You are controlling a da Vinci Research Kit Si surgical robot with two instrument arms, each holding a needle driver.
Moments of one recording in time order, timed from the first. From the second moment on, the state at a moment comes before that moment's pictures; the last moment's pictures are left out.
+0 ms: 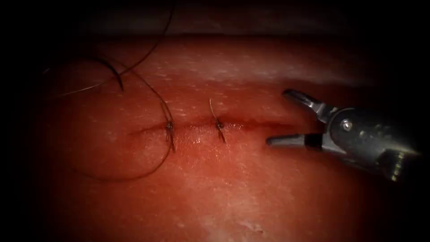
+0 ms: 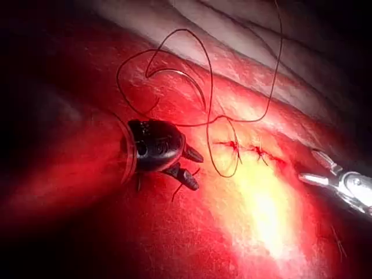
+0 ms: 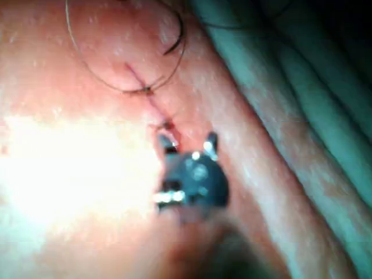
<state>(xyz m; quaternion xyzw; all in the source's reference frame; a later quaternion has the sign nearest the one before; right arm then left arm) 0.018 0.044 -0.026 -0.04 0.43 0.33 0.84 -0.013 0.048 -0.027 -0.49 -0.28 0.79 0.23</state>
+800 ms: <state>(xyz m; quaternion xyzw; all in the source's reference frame) 0.018 0.045 -0.028 -0.04 0.44 0.33 0.83 -0.034 0.055 -0.031 -0.57 -0.17 0.77 0.22</state>
